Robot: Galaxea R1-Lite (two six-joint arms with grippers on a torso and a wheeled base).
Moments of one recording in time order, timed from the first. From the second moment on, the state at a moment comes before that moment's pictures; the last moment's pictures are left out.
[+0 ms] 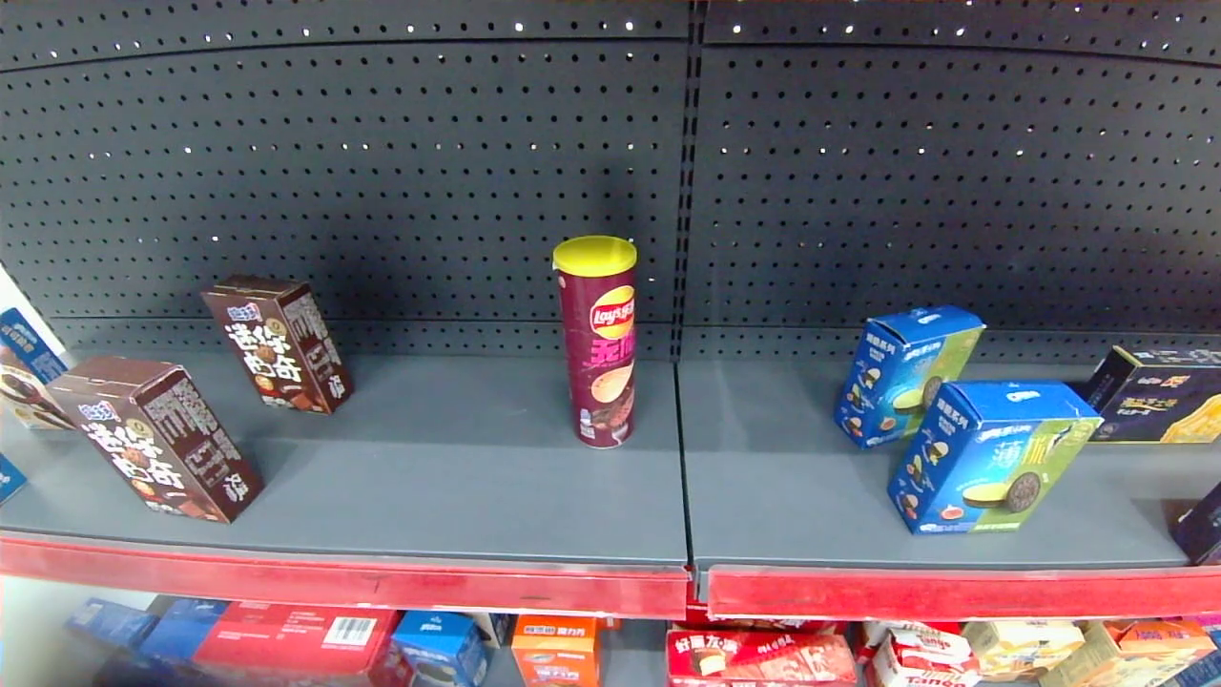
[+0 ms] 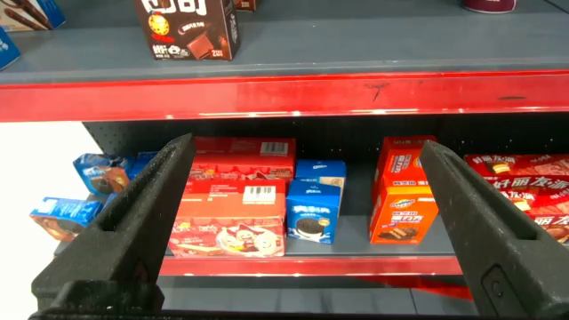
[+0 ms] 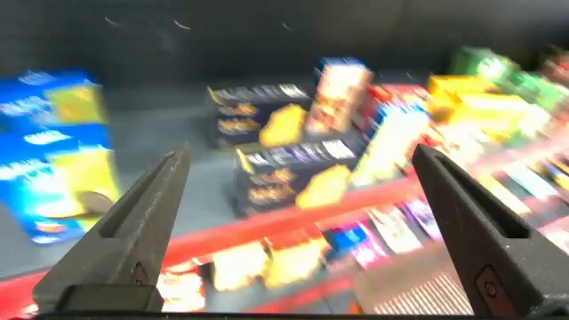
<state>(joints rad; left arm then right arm) 0.00 0.00 0.00 0.00 -0.02 0.02 -0.33 0.51 -0.87 0.32 -0.15 -0.15</state>
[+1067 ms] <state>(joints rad) 0.00 0.00 0.00 0.00 -0.02 0.02 -0.34 0.32 -0.72 0.58 -0.13 -0.14</state>
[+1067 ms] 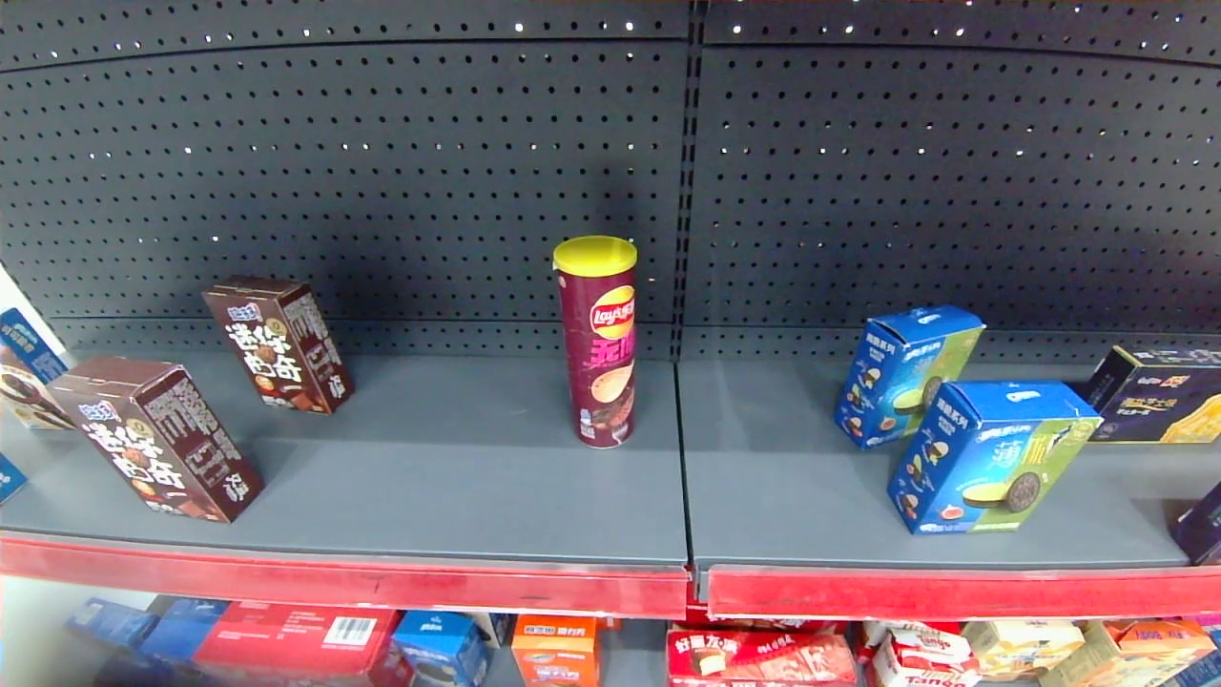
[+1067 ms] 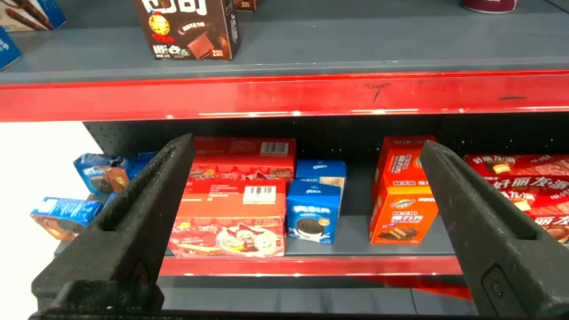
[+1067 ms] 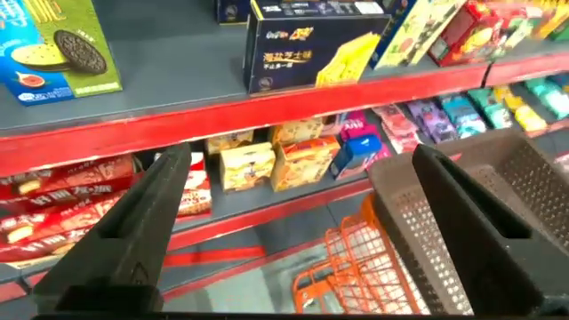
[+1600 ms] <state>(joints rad) 0.00 0.00 0.00 0.00 -0.02 0.03 -0.33 0.30 -0.68 0.55 -0.13 -0.14</state>
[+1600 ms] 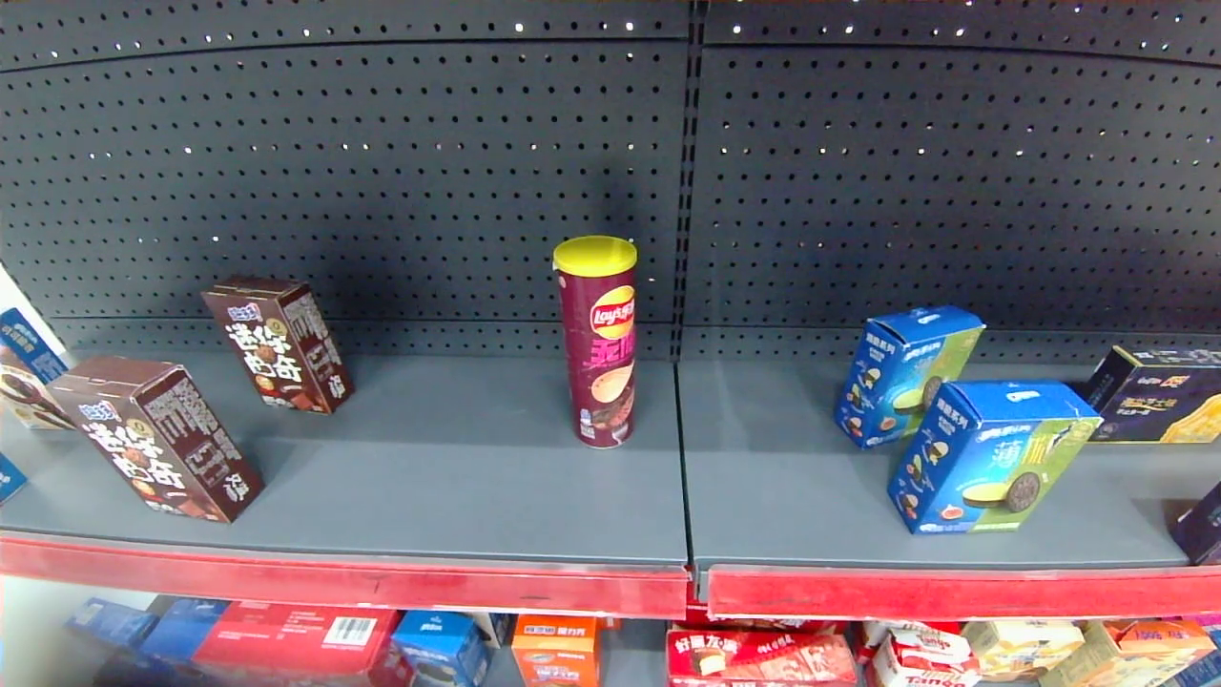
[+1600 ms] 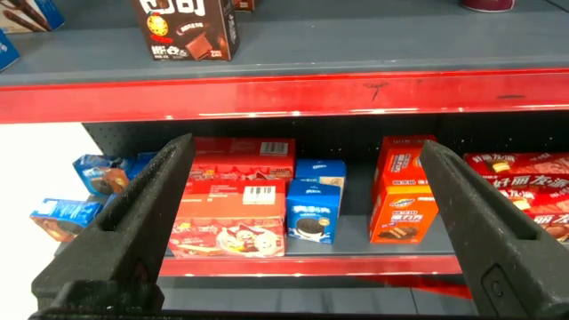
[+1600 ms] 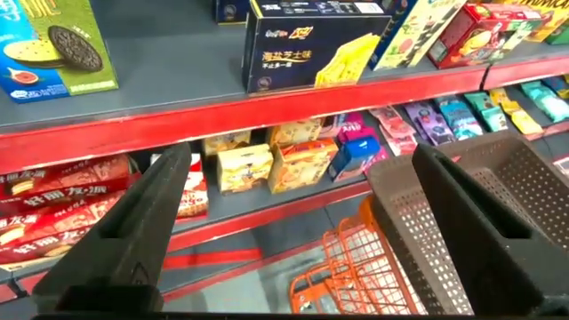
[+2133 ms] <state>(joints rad) 0.00 0.00 0.00 0.00 -0.02 0.02 -0.33 0.30 -0.68 0.55 -0.14 -0.14</state>
